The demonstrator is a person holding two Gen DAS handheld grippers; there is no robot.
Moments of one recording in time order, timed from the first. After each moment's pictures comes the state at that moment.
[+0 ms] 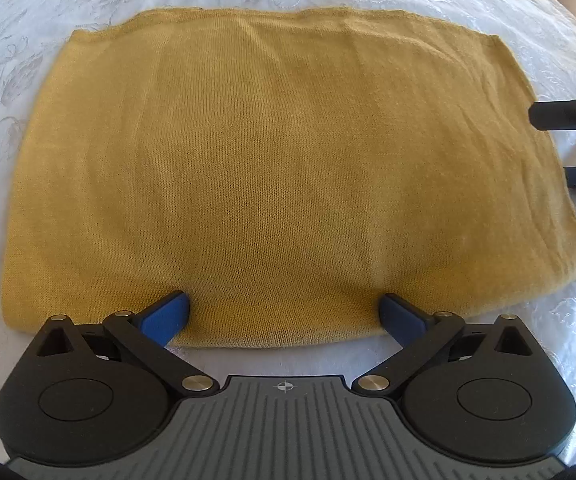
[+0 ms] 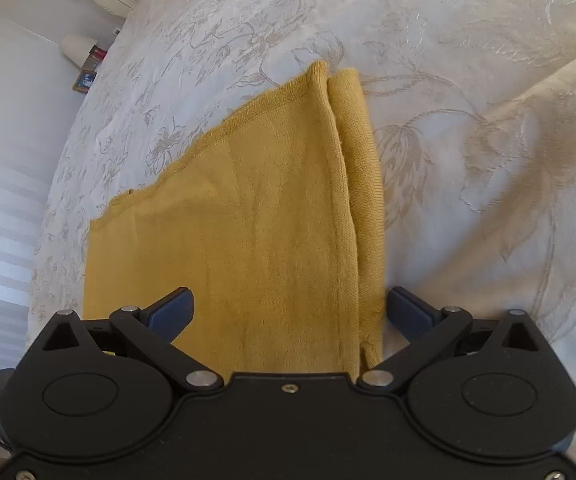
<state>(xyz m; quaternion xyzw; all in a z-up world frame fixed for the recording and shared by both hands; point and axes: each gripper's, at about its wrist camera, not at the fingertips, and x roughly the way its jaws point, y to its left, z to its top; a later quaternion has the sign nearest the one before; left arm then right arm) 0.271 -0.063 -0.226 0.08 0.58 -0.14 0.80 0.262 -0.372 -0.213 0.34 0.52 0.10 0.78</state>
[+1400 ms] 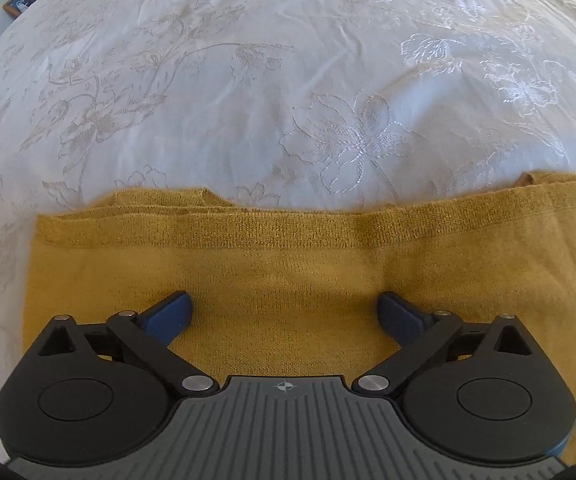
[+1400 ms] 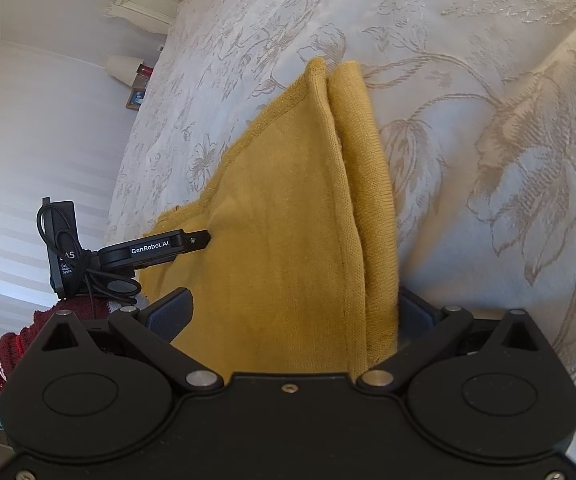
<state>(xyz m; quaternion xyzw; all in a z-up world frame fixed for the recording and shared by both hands) 0.428 -0.105 -0.221 0.13 0.56 -0.07 0.81 0.258 -0.407 -0.235 0.41 0.48 0.18 0.76</state>
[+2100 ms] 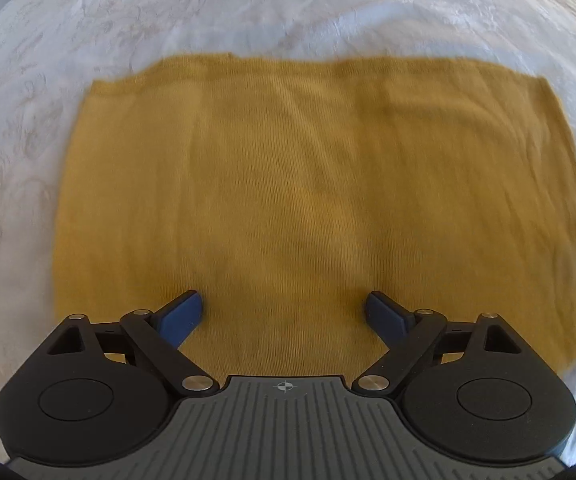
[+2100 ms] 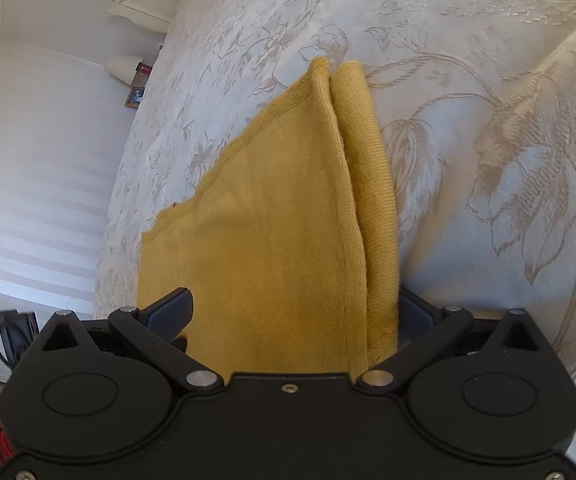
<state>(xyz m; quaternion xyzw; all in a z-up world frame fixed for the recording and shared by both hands) 0.320 -0.069 -0.199 0.11 0.61 -0.09 0.78 0.258 -0.404 -0.231 0.41 0.48 0.17 0.76</state>
